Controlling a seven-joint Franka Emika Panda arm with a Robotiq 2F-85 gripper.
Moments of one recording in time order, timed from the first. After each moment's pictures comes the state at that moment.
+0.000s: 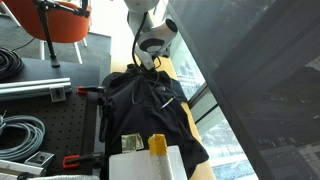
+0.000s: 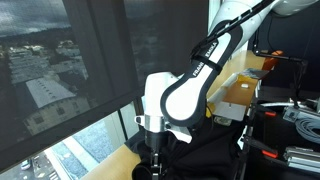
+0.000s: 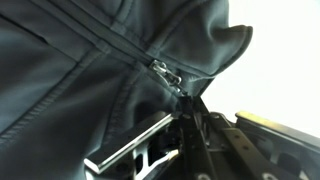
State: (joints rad) arm 0.17 1.00 0.41 -1.63 -0.02 2.64 -0.31
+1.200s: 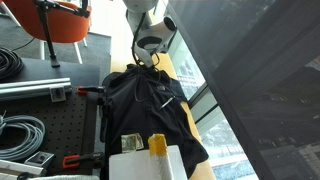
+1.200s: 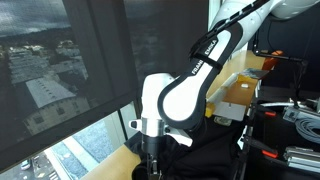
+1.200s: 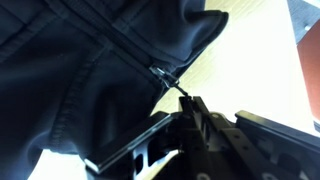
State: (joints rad) arm 0.15 1.02 0.48 -1.62 -0.01 2.64 -0.45
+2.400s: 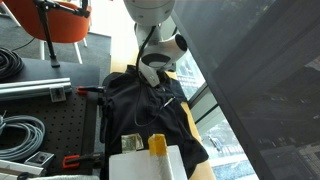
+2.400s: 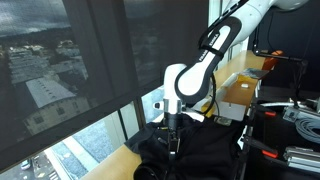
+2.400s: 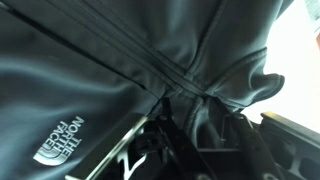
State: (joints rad) arm -0.08 0.94 0.50 -1.79 -0.01 2.65 -0.51
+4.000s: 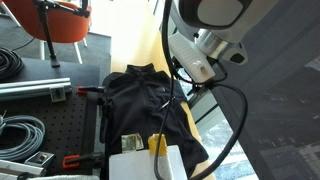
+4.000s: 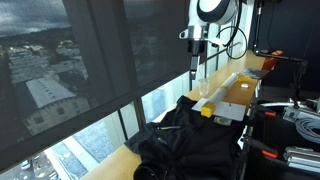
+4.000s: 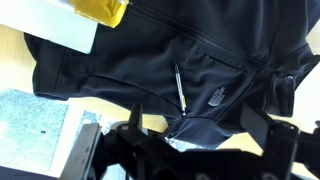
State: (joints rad) arm -0.15 0.27 0.20 -2.05 0.08 2.38 -0.47
